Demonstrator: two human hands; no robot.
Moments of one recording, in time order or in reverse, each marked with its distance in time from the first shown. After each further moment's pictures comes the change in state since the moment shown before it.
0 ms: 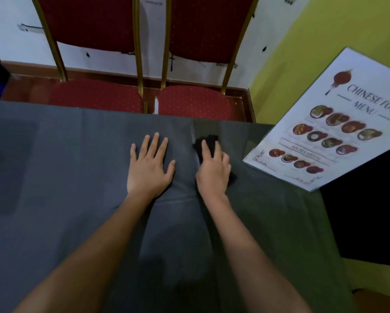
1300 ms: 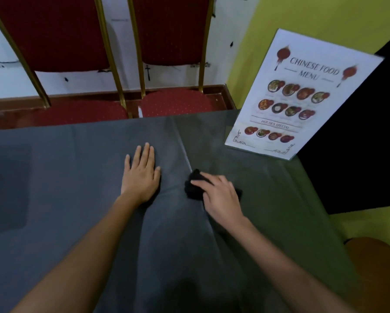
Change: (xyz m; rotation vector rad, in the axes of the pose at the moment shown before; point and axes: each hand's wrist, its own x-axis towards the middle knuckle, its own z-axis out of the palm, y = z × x) left_hand -0.026 -0.007 -0.013 0.051 -0.233 0.116; right_hand -0.103 0.051 -0.030 0.137 -0.005 -0.234
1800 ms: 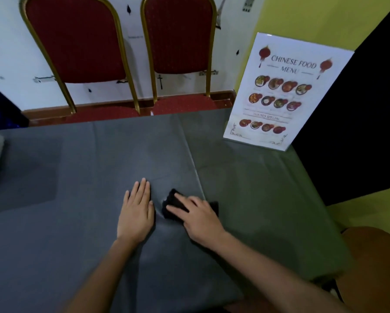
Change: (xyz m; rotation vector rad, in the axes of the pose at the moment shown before) left_hand -0.140 0.002 0.032 -0.079 0.136 -0.045; right_hand -0.083 -0.034 0.021 -0.057 -0.194 -0.375
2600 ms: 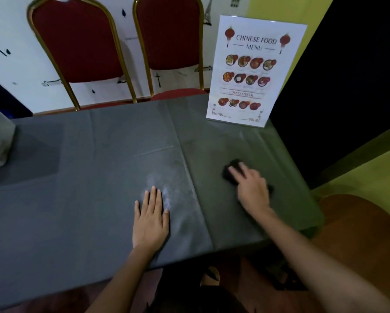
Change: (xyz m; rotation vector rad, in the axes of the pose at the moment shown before) left_hand -0.111 0.082 0.039 0.080 0.013 -0.078; right_hand -0.122 0.108 -0.031 -0.125 0.156 0.495
